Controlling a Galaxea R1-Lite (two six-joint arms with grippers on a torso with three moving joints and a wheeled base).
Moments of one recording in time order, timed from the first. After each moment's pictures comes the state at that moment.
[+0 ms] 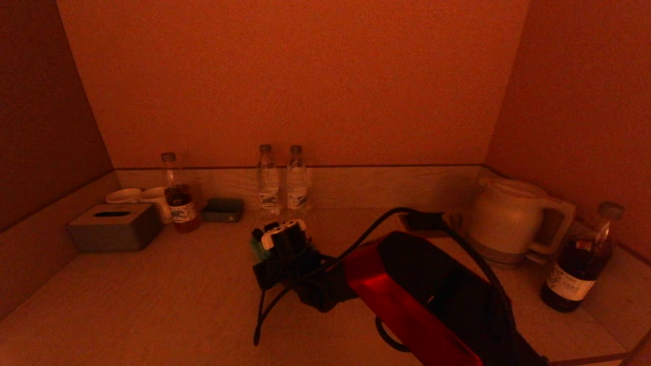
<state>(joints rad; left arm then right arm) -0.01 0.00 0.00 0.01 -0.06 0.09 0.76 2.56 -1.73 -0.36 -0.10 0.05</state>
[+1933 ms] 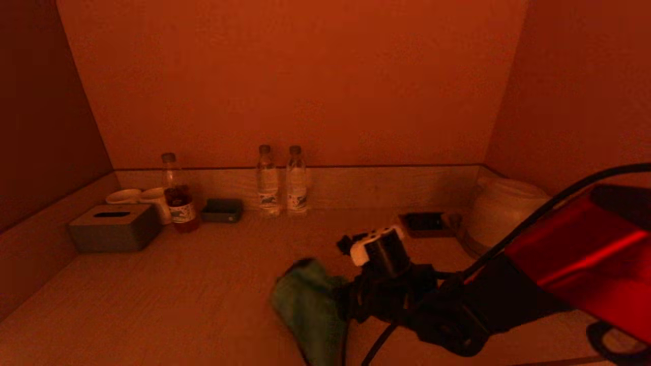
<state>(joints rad) -0.01 0.00 0.00 0.01 -0.06 0.09 0.63 1.98 -0.85 -0.46 -0.12 0.19</state>
